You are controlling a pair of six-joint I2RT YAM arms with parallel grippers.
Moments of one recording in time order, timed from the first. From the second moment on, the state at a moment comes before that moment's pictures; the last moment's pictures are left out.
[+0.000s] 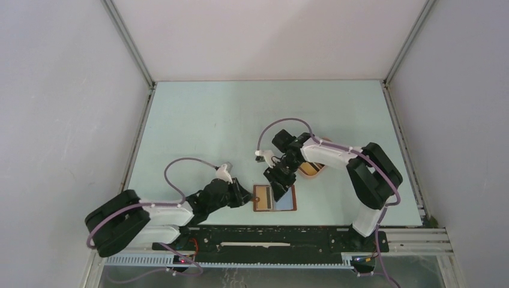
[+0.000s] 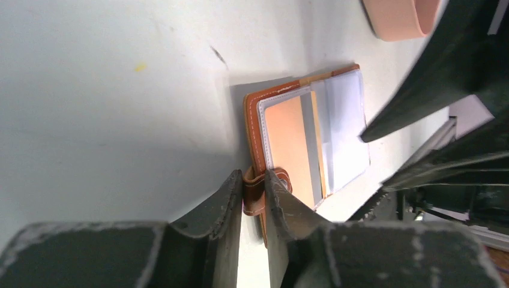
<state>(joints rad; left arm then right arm) -0.90 1.23 0.10 0.59 -0.03 -1.01 0.74 1.80 1.14 -0.78 -0.65 -0.16</state>
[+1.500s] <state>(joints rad) -0.87 1.36 0.10 0.79 0.11 -0.90 0.88 1.84 1.14 -0.66 -0.45 -0.33</state>
